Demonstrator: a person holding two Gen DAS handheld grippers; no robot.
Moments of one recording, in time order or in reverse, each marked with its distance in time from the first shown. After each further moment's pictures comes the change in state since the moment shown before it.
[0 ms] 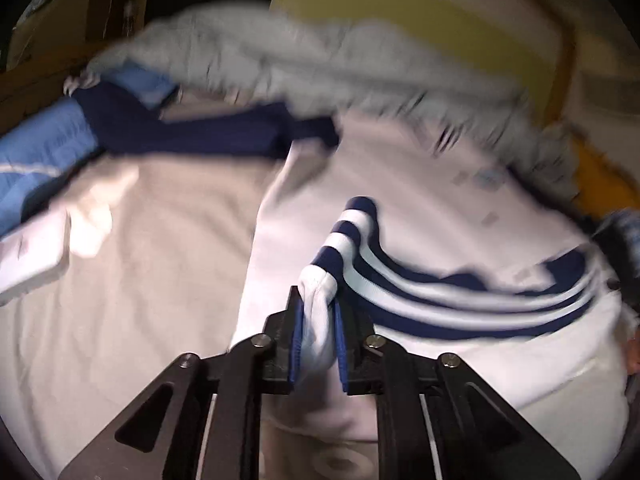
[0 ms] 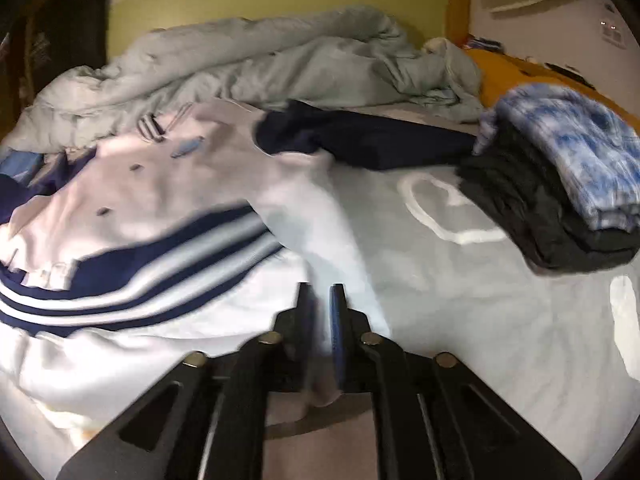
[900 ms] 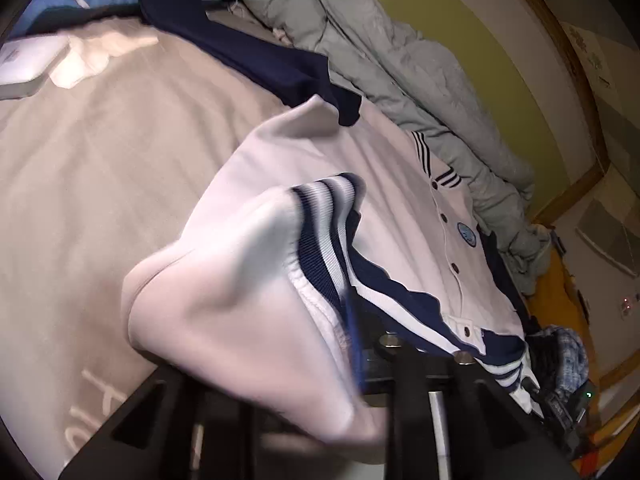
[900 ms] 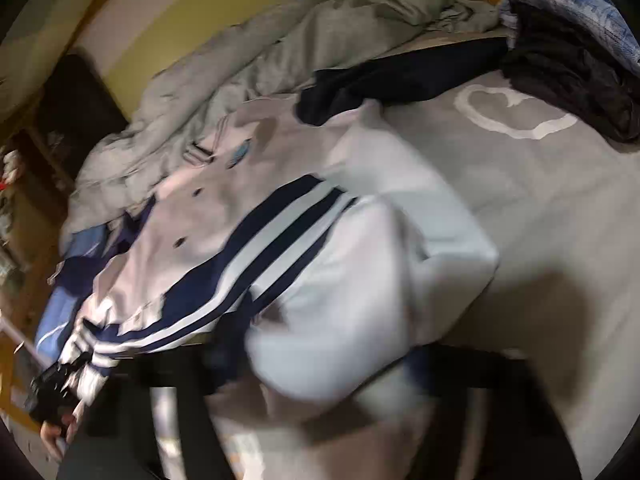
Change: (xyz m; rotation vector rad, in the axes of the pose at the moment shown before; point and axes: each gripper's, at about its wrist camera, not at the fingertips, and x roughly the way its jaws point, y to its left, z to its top) left arm 0.012 0.017 -0.013 -0.482 0.012 -0.245; right arm 0.014 0.003 -0.011 0.313 0.092 0.329
